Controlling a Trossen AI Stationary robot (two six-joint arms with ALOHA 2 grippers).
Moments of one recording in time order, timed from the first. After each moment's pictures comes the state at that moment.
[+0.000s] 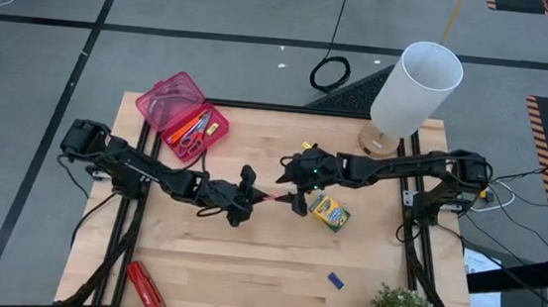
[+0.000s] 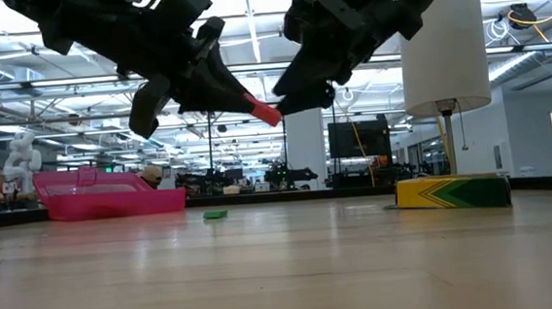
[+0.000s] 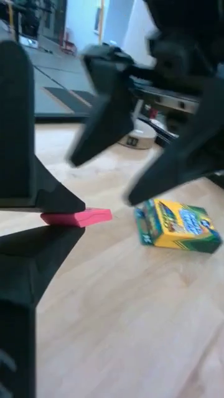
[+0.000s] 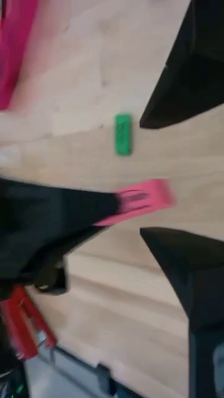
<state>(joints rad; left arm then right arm) -0.19 1.53 0.73 0.30 -0.36 0.78 -0.09 1.61 0.96 0.02 -0.23 0.09</state>
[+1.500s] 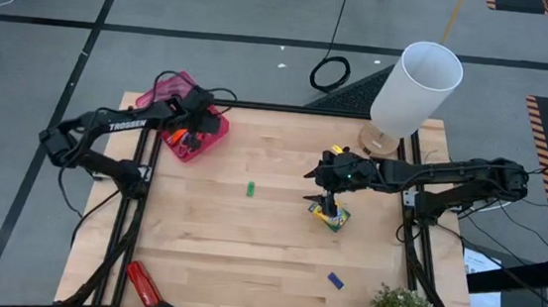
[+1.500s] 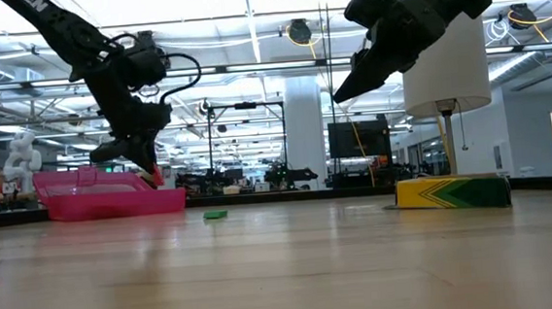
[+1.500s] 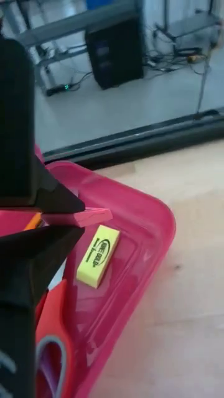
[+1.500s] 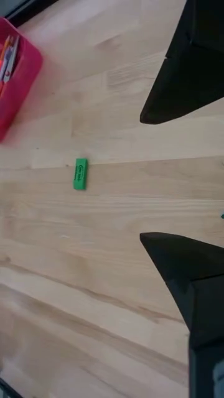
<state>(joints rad) 0.76 1.33 0.73 -0.36 -0.17 1.12 -0.08 1.27 0.73 -0.11 -0.08 -0.09</state>
